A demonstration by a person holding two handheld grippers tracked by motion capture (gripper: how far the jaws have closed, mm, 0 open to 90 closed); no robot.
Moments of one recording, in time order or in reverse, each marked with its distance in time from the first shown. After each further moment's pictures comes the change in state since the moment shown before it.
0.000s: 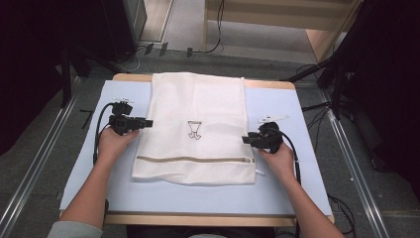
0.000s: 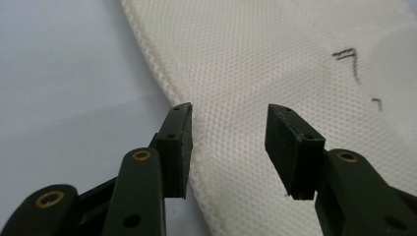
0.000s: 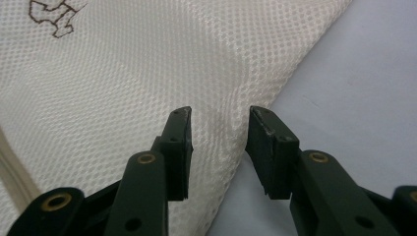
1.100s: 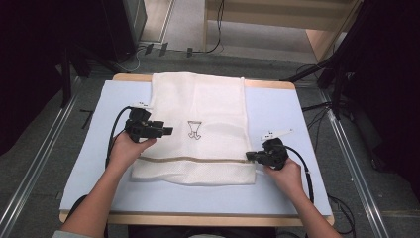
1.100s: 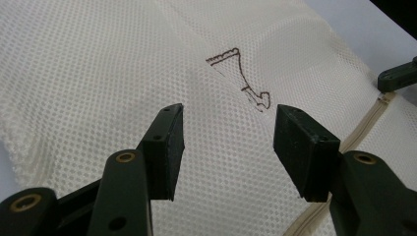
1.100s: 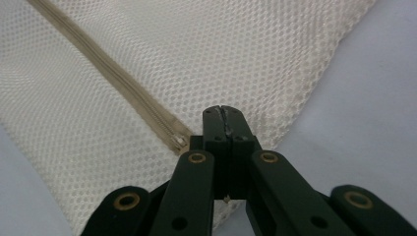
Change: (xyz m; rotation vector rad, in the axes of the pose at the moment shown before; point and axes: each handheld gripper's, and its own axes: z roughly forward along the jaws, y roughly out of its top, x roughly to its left) left arm -0.076 0.000 -0.003 -0.013 -0.126 0.158; right arm 0.023 -0.037 -0.026 0.077 0.131 -0.045
